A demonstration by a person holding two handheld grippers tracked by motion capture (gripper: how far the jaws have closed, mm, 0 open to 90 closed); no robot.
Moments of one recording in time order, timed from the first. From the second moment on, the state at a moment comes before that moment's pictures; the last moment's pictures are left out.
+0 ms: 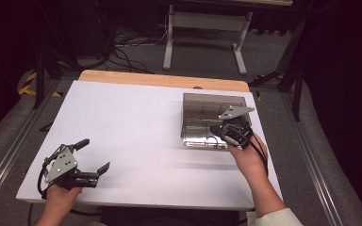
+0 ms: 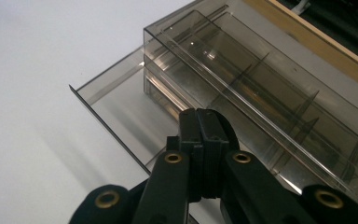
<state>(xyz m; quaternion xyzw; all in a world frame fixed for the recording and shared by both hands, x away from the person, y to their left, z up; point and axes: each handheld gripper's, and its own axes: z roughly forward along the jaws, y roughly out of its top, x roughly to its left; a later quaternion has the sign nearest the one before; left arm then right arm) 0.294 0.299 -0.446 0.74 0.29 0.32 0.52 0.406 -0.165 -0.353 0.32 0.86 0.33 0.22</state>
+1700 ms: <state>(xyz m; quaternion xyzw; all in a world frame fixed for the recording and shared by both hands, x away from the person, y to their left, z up) 0.295 0.298 -0.447 0.74 0.29 0.31 0.52 0.417 -0.168 -0.374 0.34 0.87 0.29 0.20</state>
